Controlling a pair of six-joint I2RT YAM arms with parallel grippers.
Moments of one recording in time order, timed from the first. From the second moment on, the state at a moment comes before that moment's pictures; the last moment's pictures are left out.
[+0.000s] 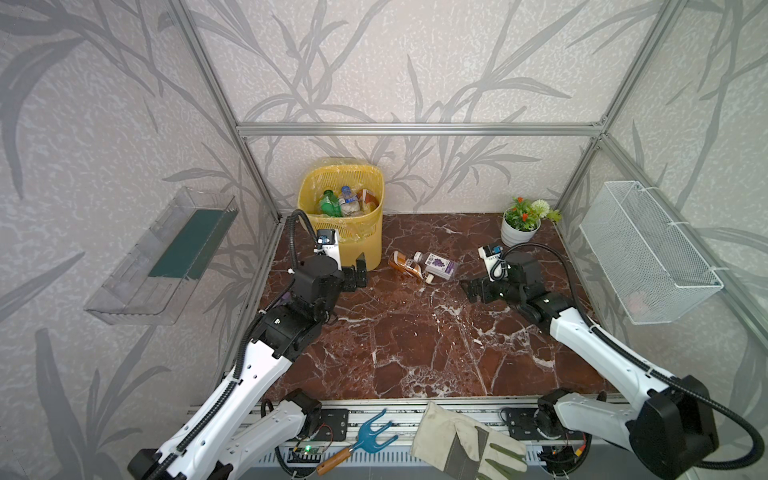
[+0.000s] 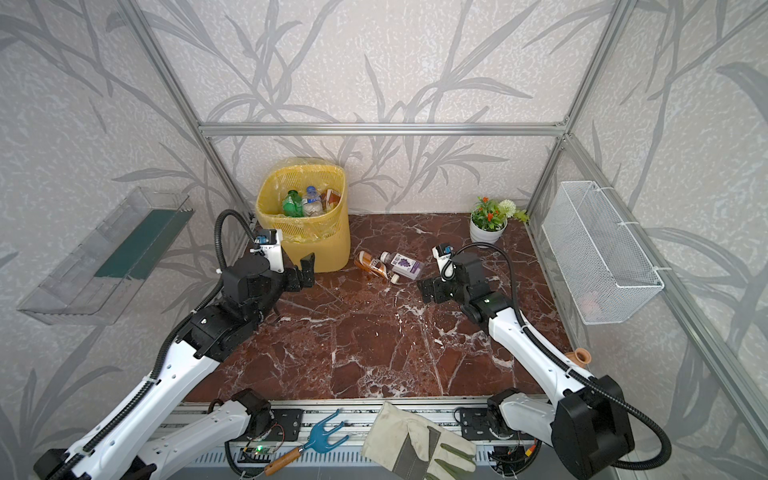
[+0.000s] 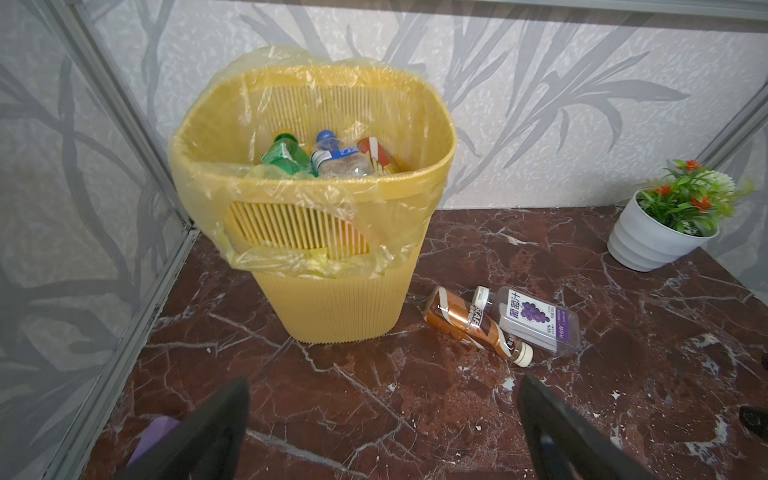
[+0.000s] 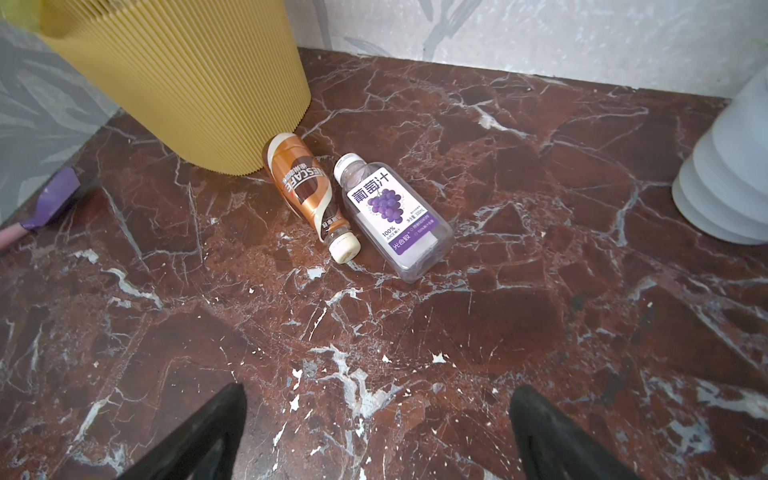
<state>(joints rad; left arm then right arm) -0.52 0.89 0.98 -0.47 -0.43 -0.26 0.42 1.22 0.85 -0.26 -0.13 0.07</state>
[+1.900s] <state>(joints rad) -0.25 0.74 0.78 -0.60 -0.40 -0.51 0.64 2.29 1.71 -0.35 -0.21 -0.28</state>
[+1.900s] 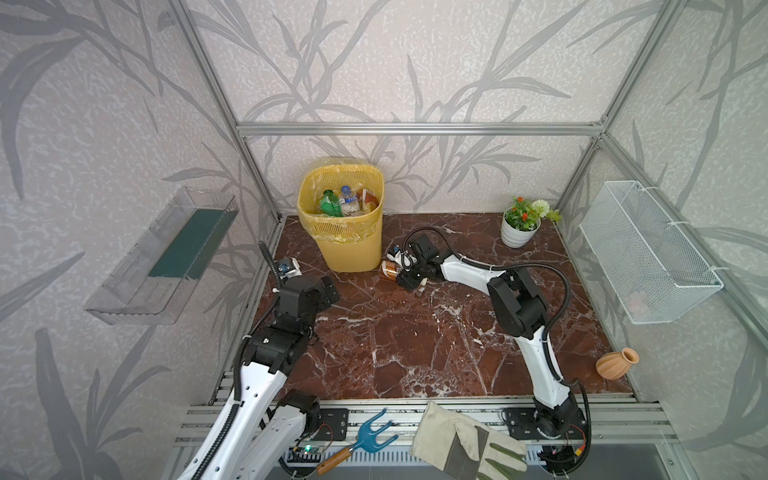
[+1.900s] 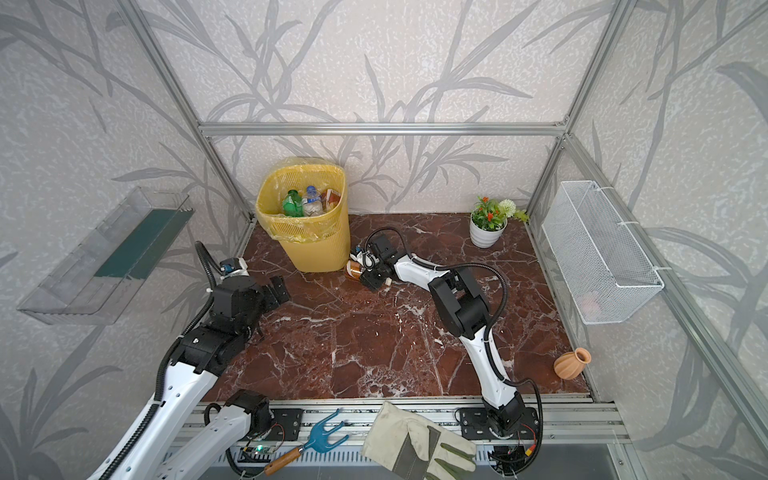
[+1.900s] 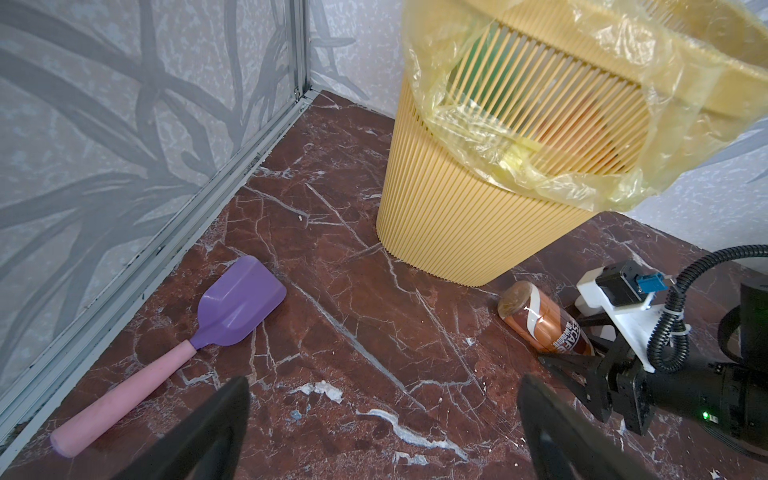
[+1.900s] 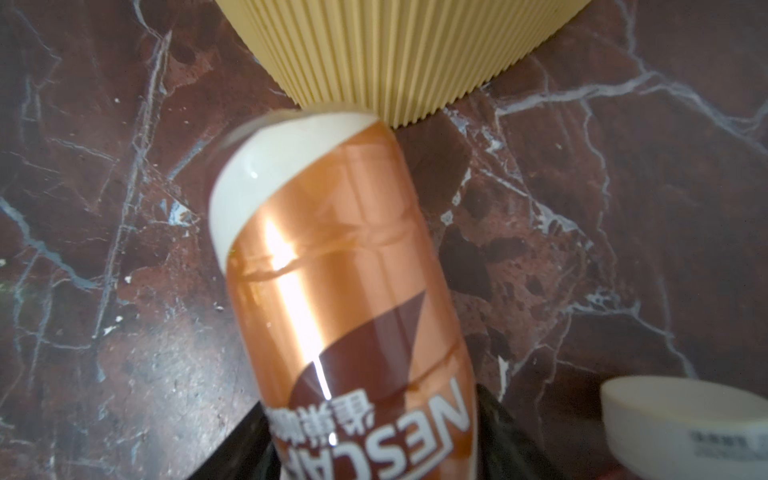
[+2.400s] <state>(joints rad) -0.25 0.71 0.78 -0.61 -0.41 -0.51 0.64 2.29 1.72 -0.37 -0.28 -0.26</state>
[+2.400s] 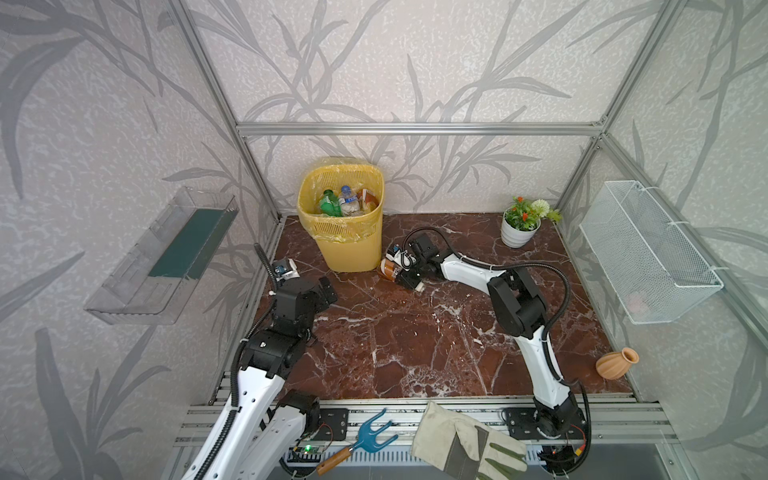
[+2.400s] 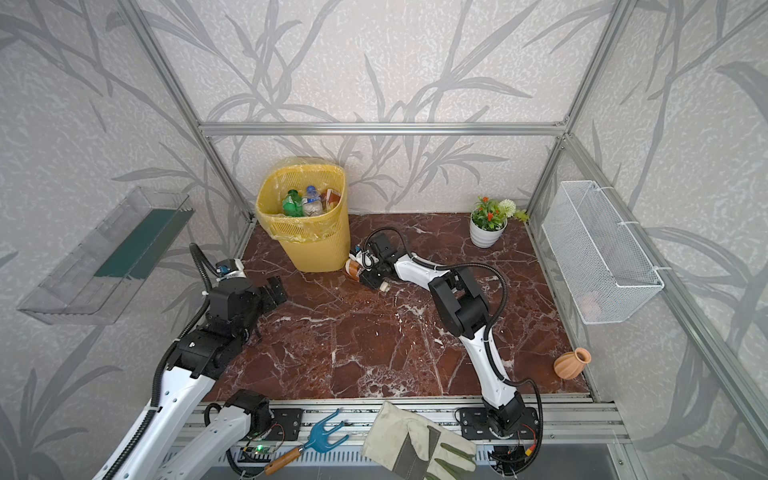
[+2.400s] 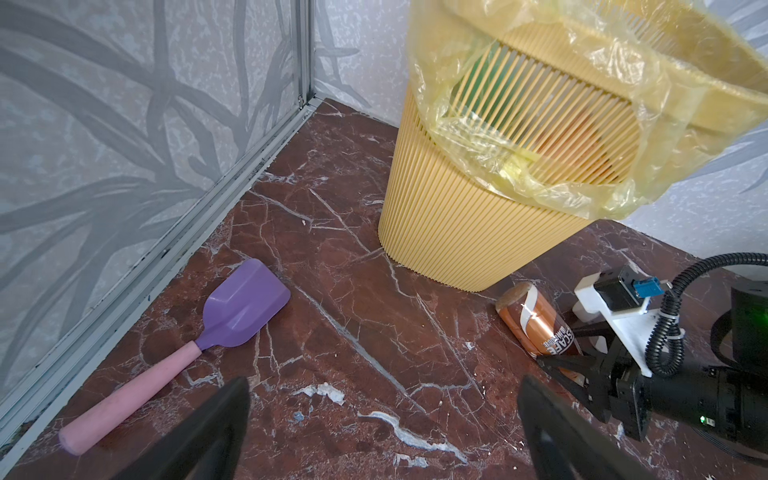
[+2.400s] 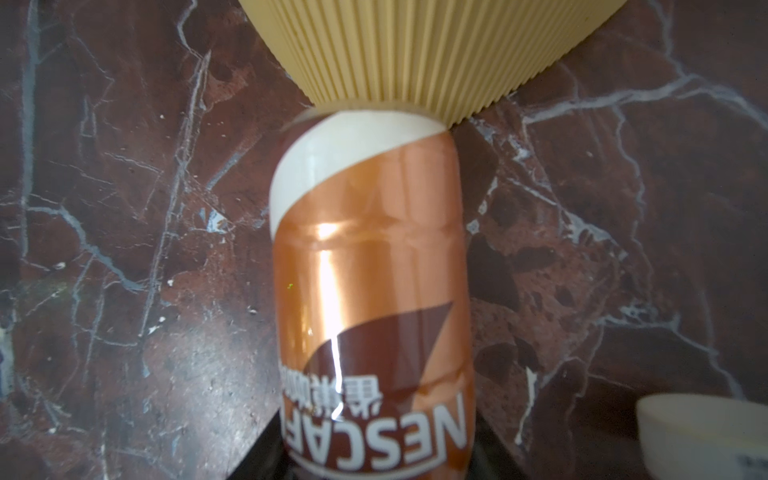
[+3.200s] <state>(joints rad) -0.22 0.68 0.78 -0.64 -0.43 -0.58 0.62 1.54 1.22 -0.10 -0.29 -0.07</state>
